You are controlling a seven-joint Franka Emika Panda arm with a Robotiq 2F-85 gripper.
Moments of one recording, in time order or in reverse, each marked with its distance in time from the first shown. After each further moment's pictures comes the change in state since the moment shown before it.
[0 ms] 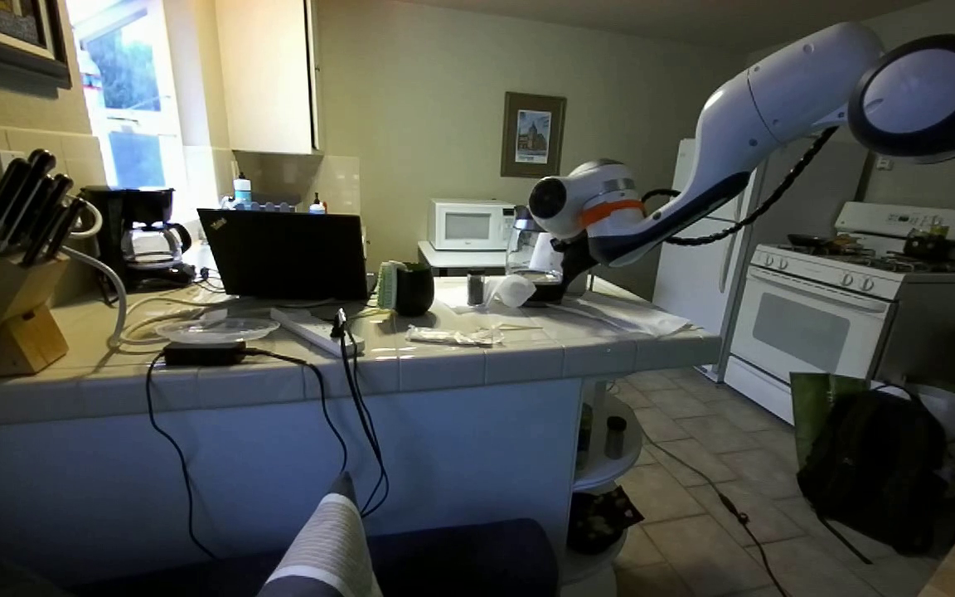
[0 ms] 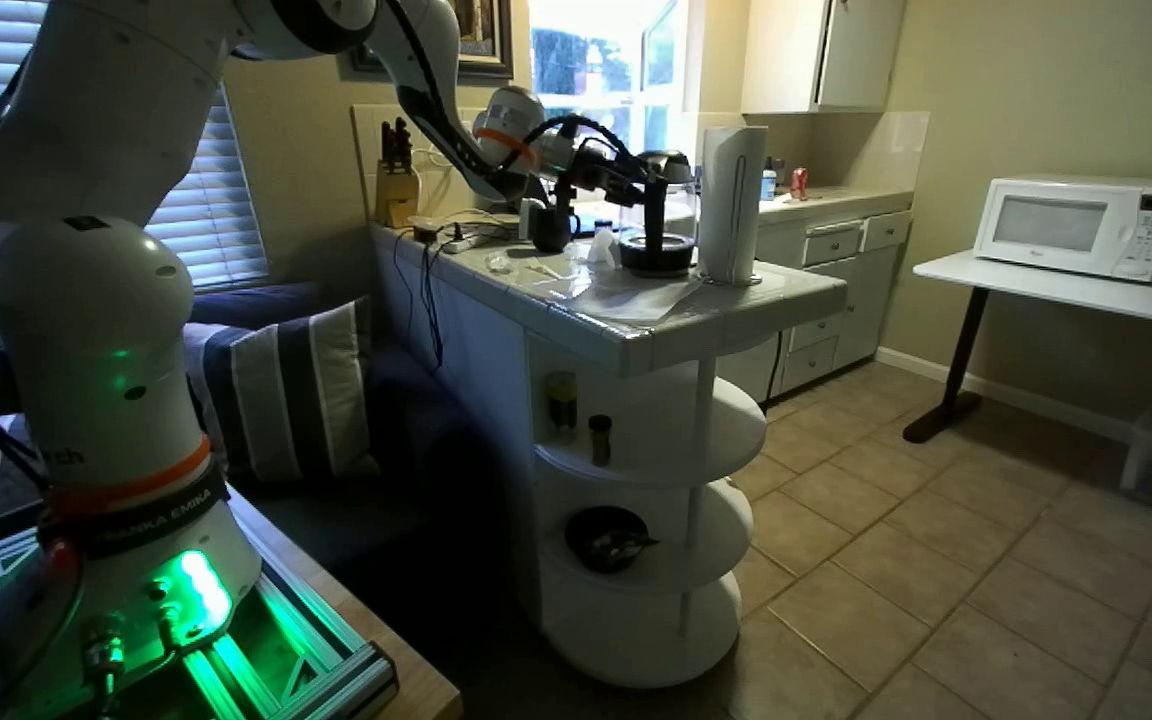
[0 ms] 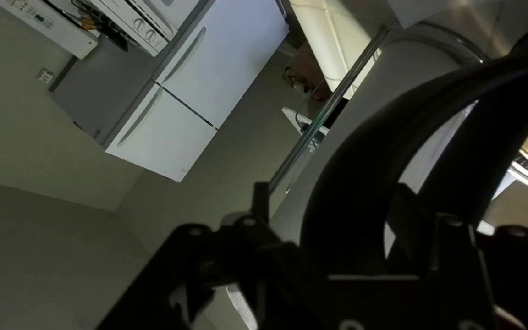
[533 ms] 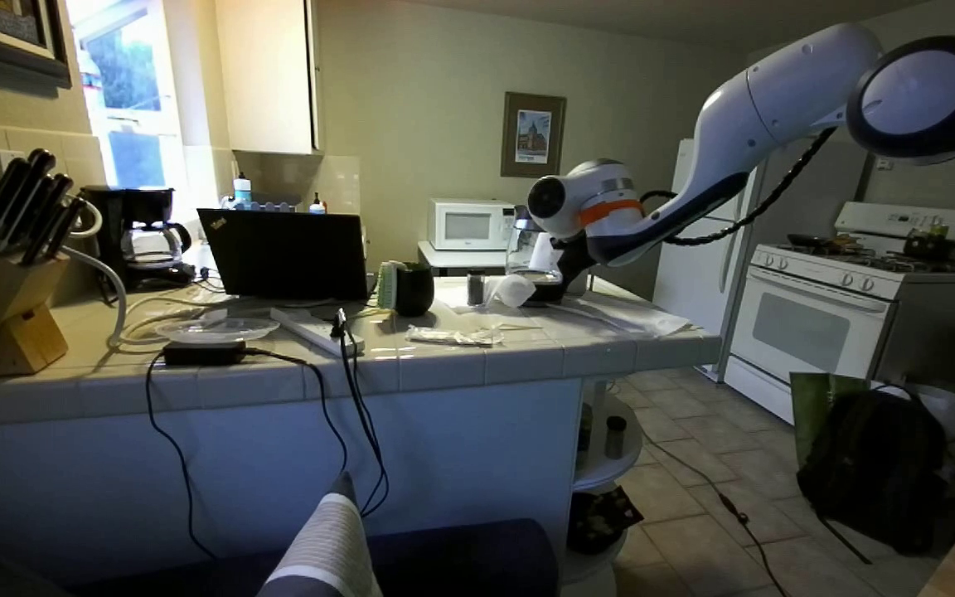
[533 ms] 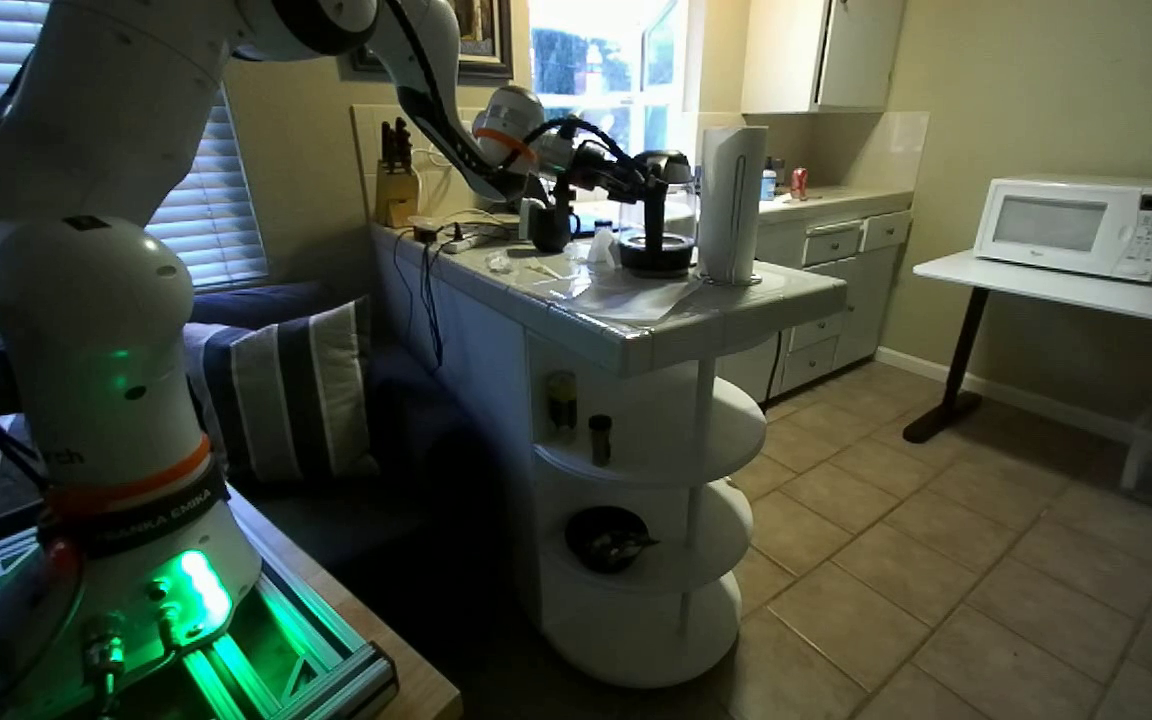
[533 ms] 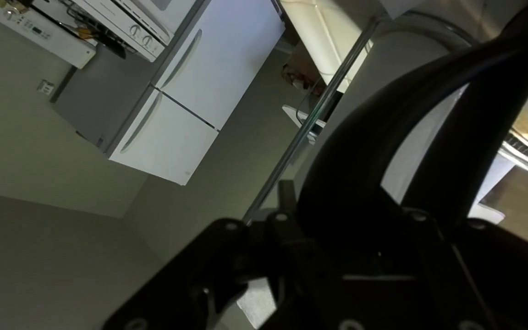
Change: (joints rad) arm 0.002 0.005 0.002 0.009 0.000 0.003 0.050
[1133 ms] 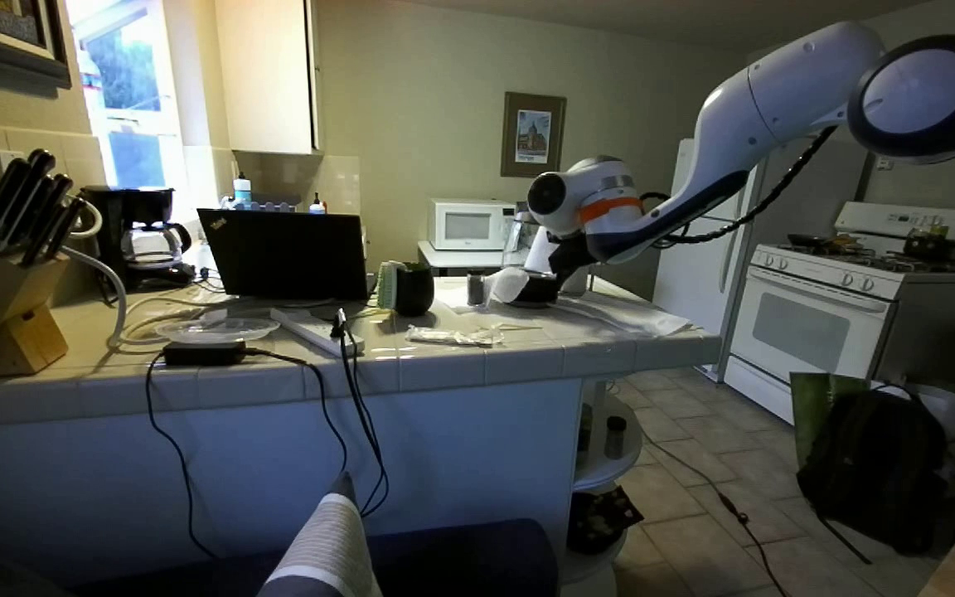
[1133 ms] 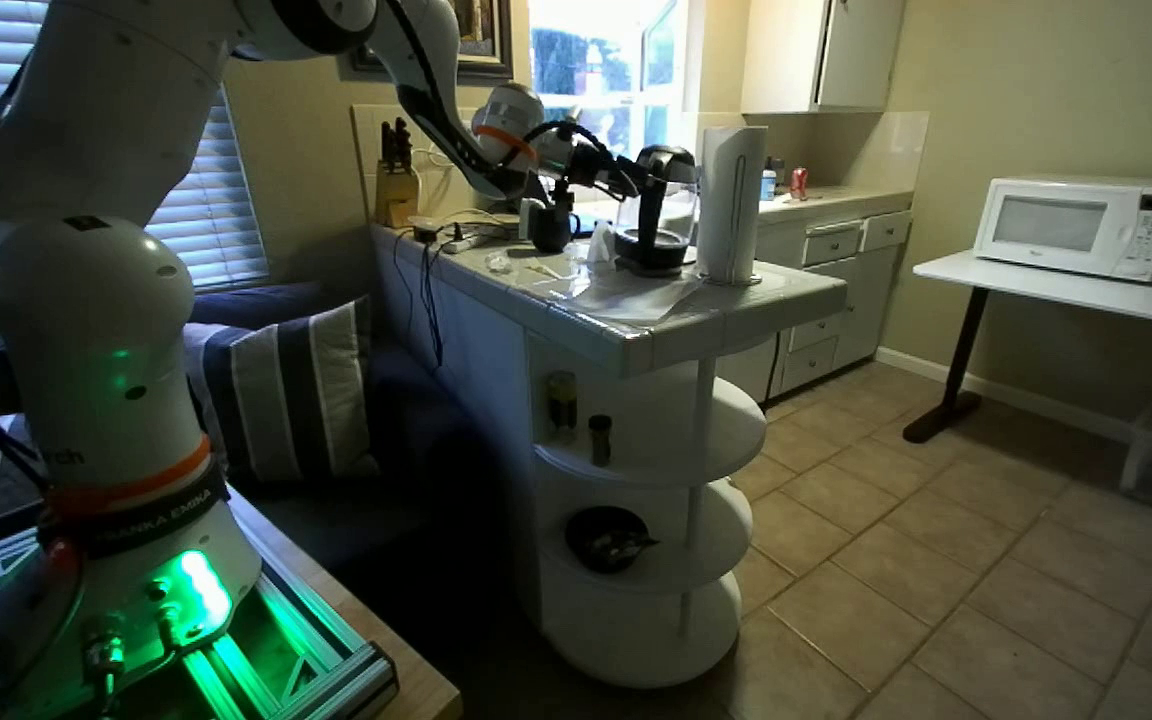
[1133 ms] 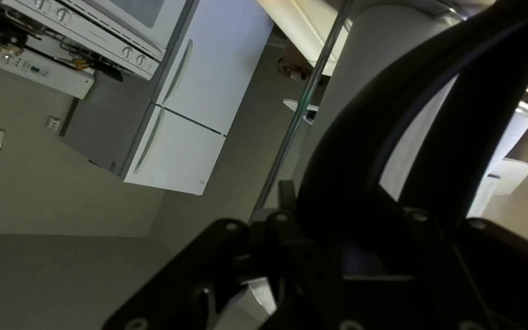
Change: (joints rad) arm 0.000 -0.004 0.002 0.008 -0.001 0.021 0.167
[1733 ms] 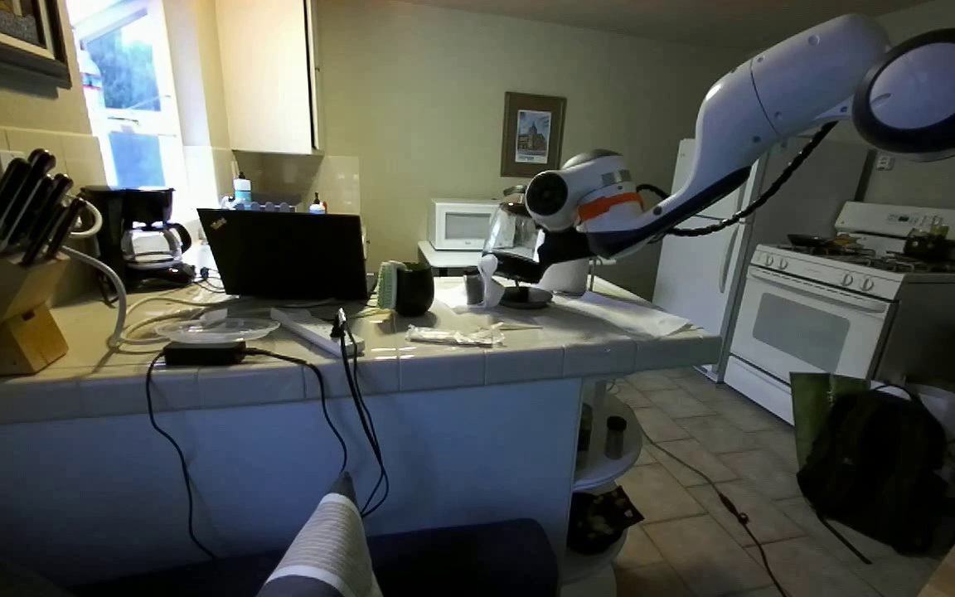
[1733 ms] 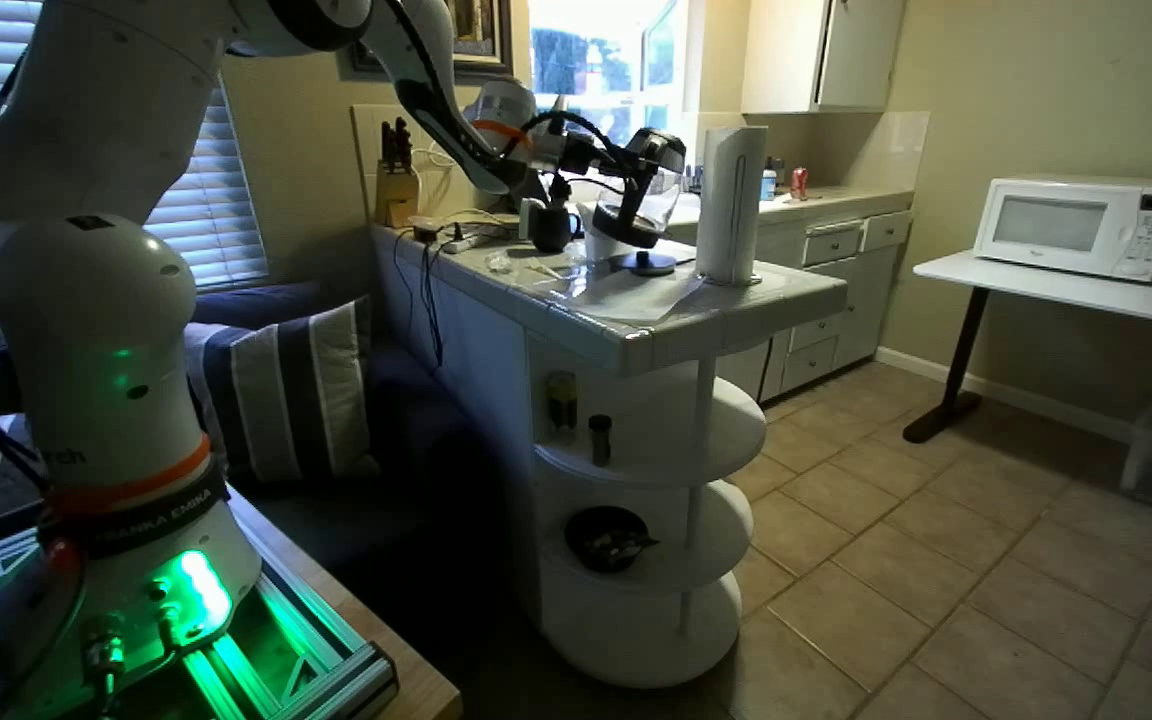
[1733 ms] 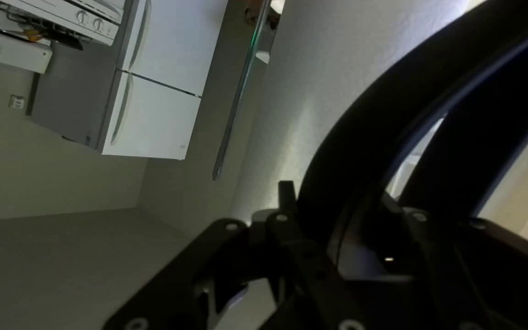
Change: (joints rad) arm 0.019 -0.013 0.002 0.004 -0.136 0.053 0.146
